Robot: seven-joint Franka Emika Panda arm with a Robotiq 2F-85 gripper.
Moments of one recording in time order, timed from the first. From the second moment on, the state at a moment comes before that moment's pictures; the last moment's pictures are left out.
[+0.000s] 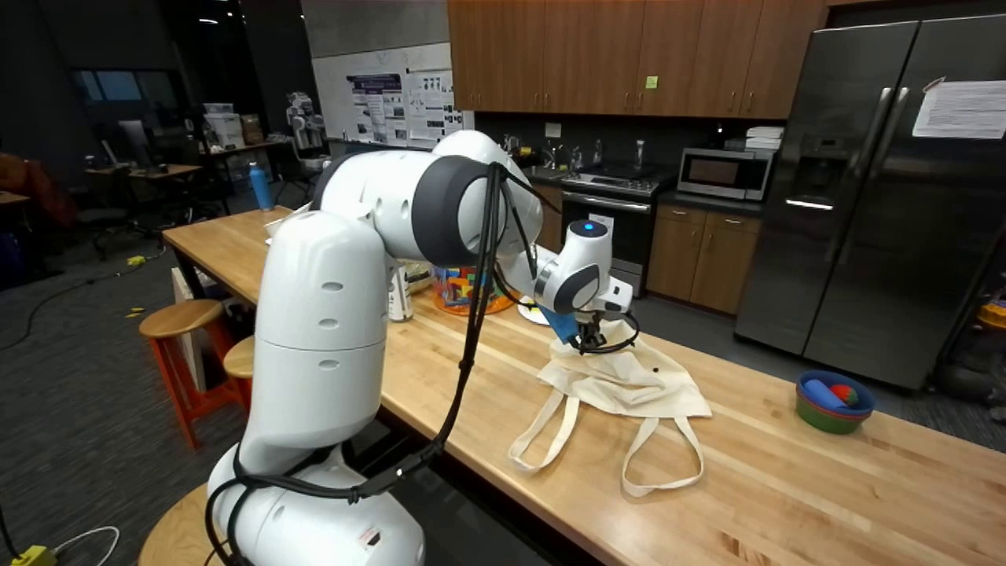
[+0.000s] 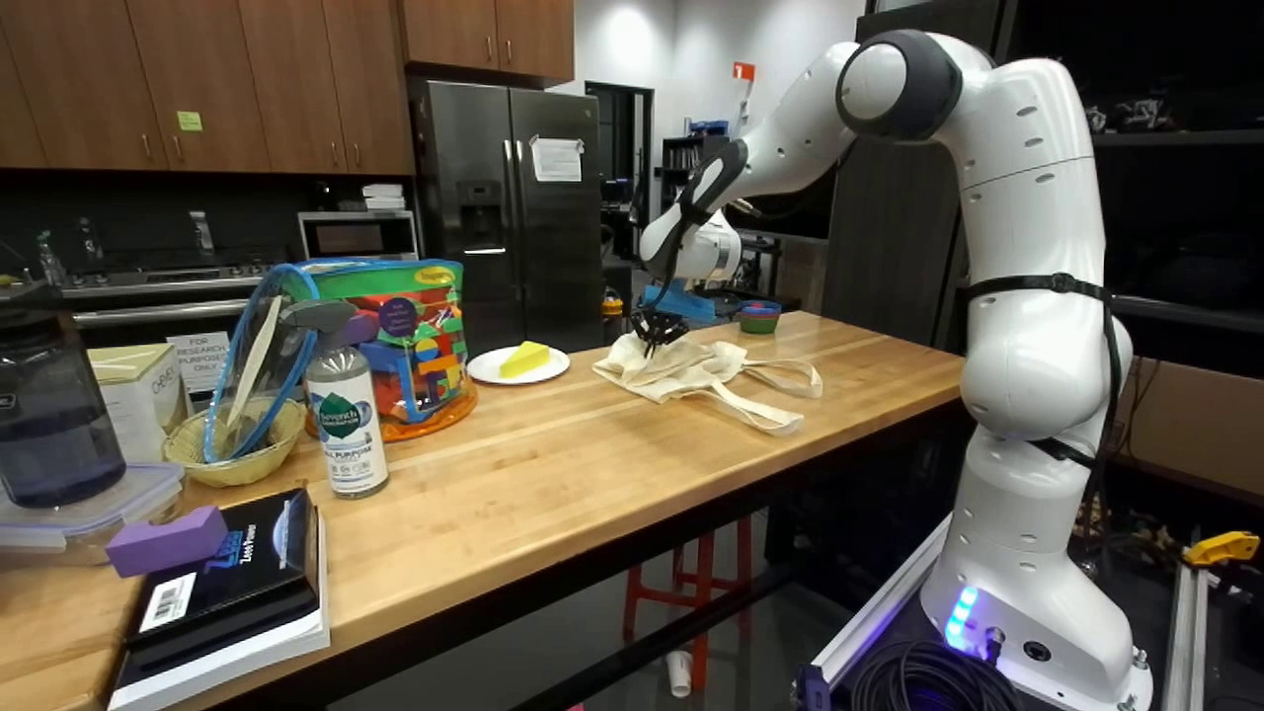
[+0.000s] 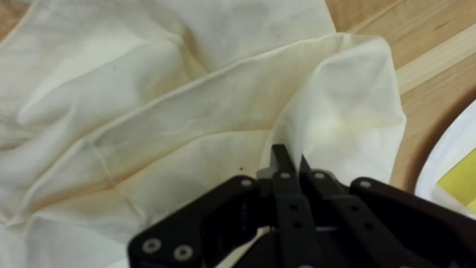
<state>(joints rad) -0.05 0.32 -0.06 -2.04 0.25 2.67 0.39</state>
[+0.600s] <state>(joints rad) 0.12 0.19 0.00 -2.22 0.04 2.67 0.37</state>
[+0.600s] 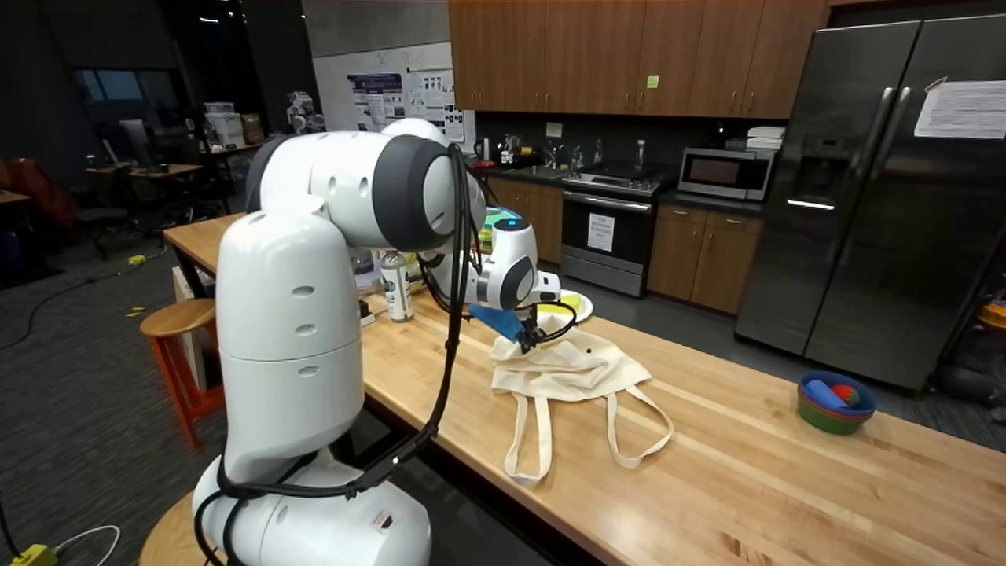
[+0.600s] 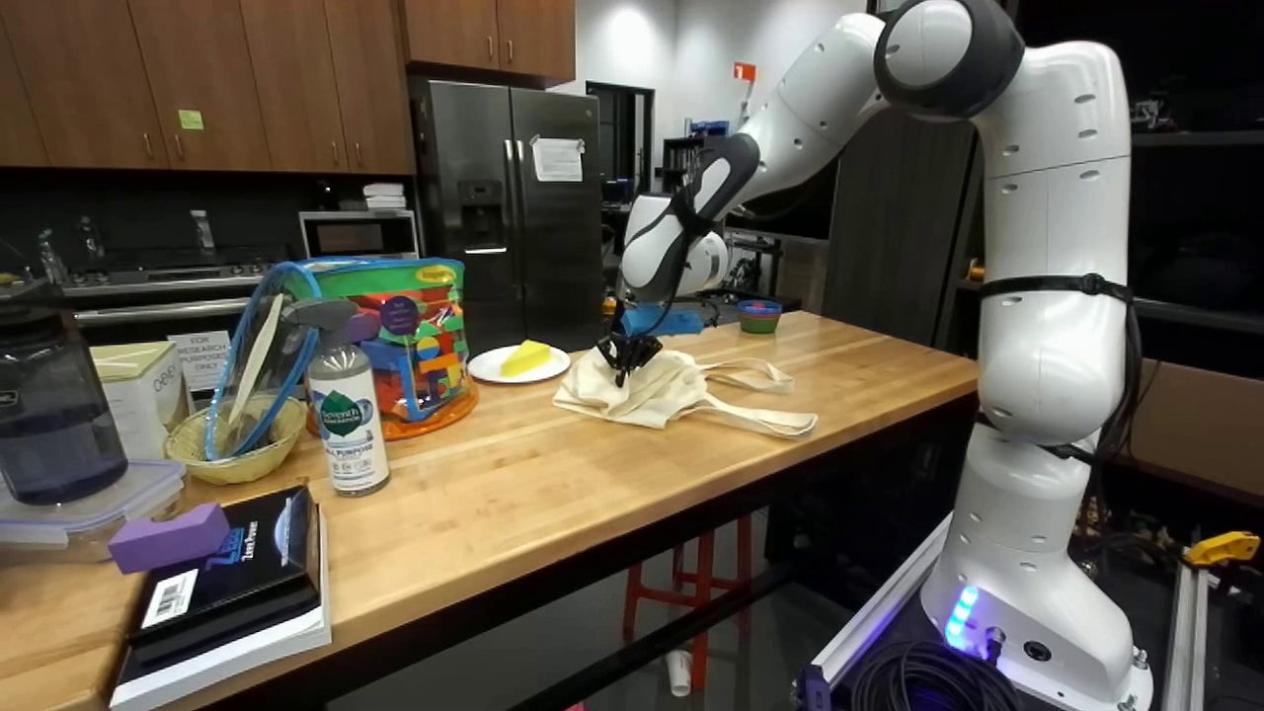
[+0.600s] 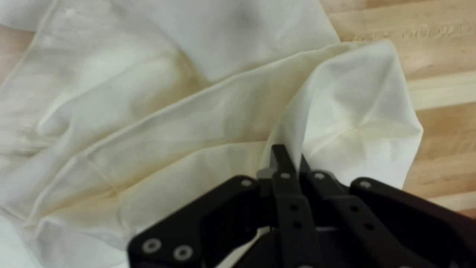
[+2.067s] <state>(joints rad) 0.23 0.02 0.20 -2.34 -0.18 2.63 0.34</state>
